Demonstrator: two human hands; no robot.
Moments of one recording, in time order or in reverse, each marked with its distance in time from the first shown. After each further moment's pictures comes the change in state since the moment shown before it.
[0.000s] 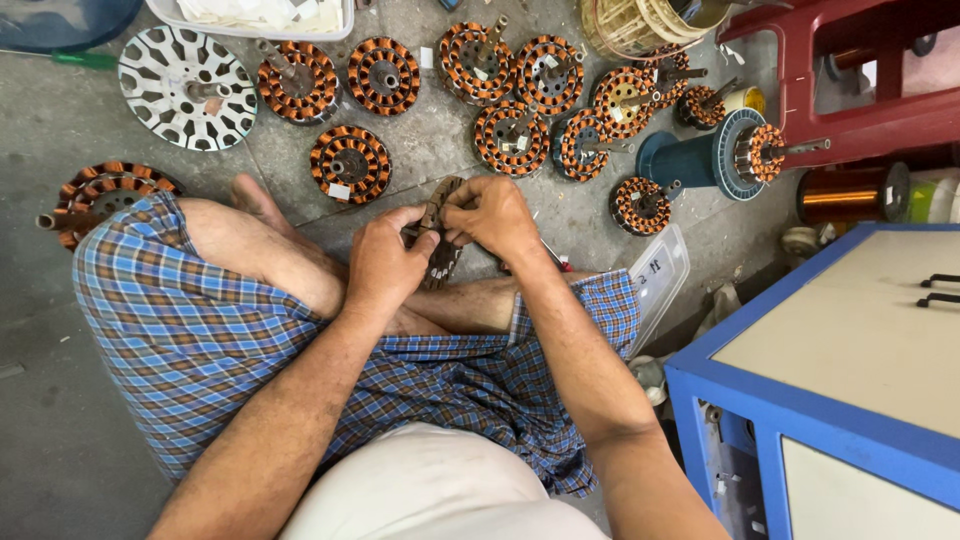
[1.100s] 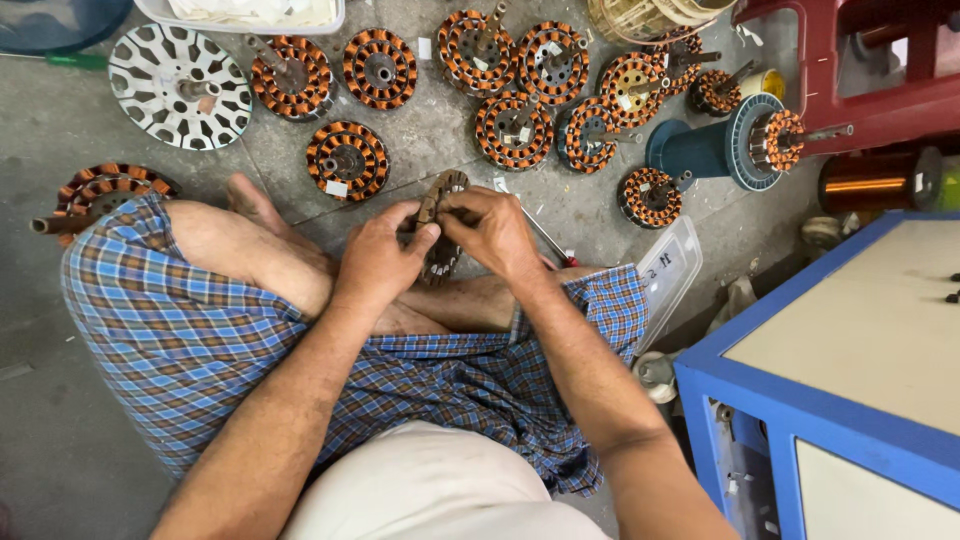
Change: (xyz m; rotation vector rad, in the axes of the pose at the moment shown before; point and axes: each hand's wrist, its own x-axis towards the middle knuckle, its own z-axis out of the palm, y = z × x) left_hand 0.007 -0.024 0.006 0.115 -0.029 0.135; right_hand -0.016 0.028 0.004 -0.305 0.124 -0.460
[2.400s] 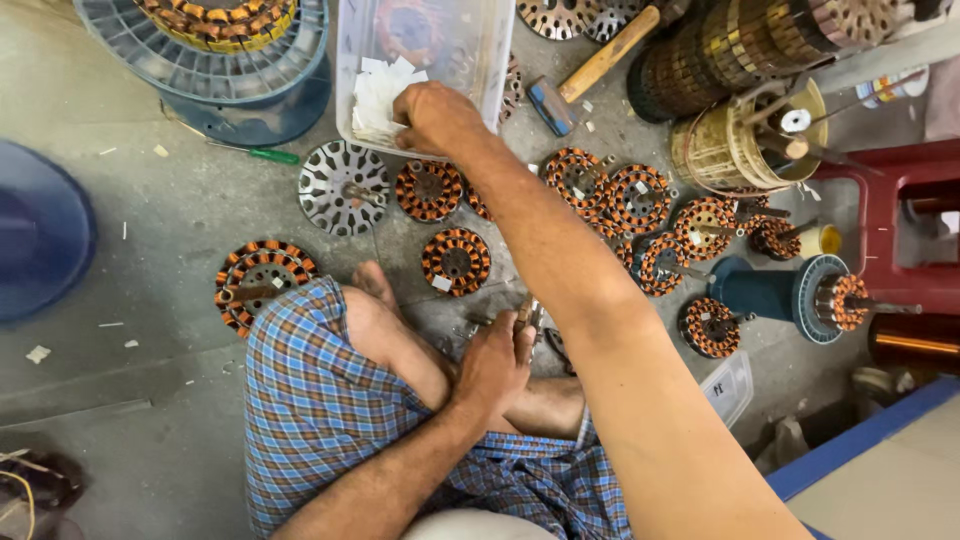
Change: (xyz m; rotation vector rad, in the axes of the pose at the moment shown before) left_hand -0.004 0.015 0.021 -0.133 -0.002 -0.157; right_hand 0.322 -0.099 0.115 -0.622 -0.428 -0.290
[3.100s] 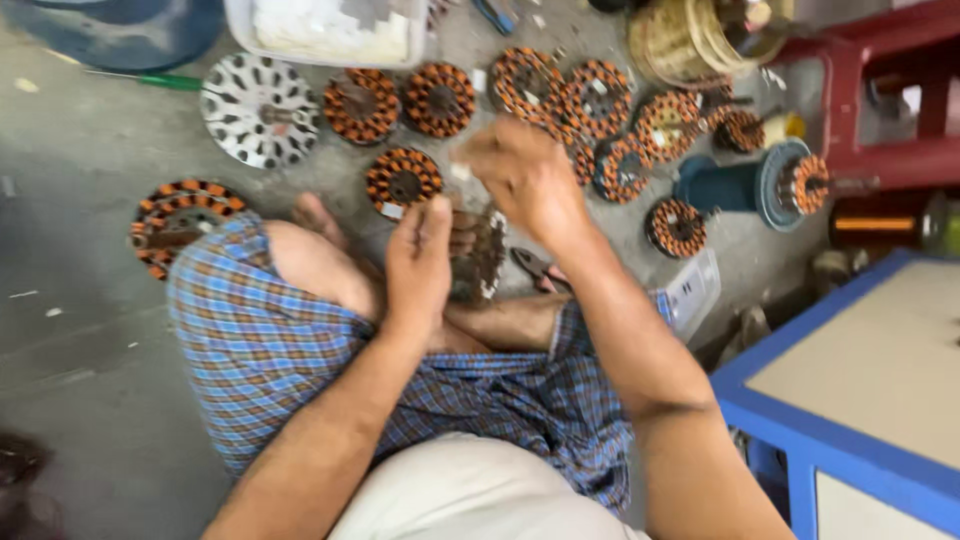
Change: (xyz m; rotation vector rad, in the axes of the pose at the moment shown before) left_hand 0.009 -0.001 -0.026 -1.043 0.149 -0.078; right_hand -0.280 -0.014 -0.035 0.148 0.542 -0.209
